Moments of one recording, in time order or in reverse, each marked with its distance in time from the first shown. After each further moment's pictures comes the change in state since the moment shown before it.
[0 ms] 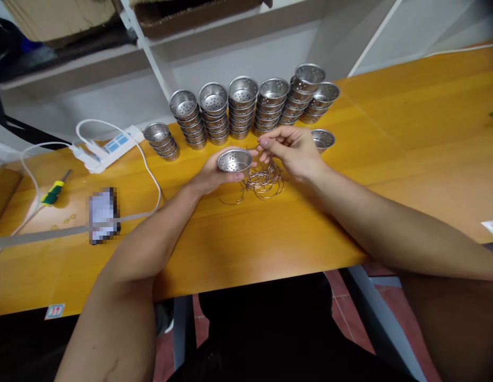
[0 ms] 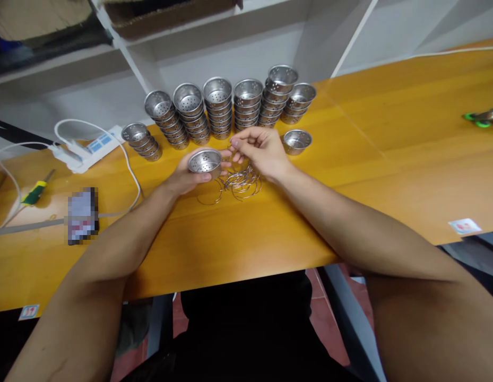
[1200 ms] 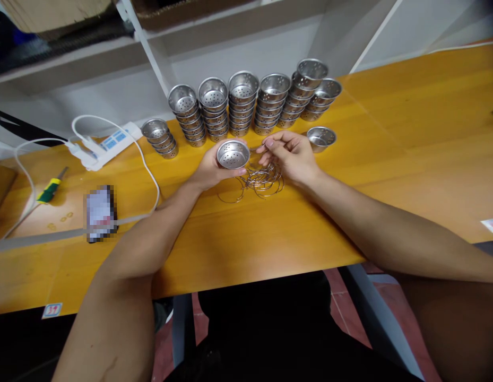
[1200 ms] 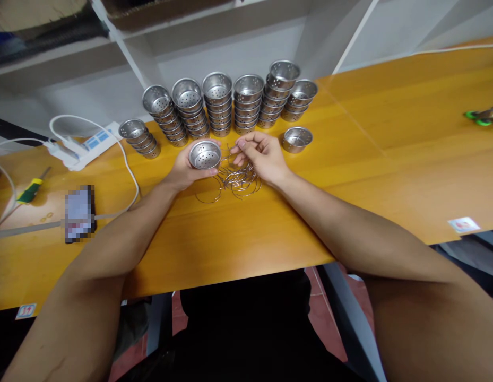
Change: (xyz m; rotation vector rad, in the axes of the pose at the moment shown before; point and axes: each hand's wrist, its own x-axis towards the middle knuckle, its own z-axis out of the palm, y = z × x) left_hand 0.003 -0.003 -0.006 0.296 0.181 0.100; right_hand -0.013 0.020 0.001 0.021 0.045 0.092
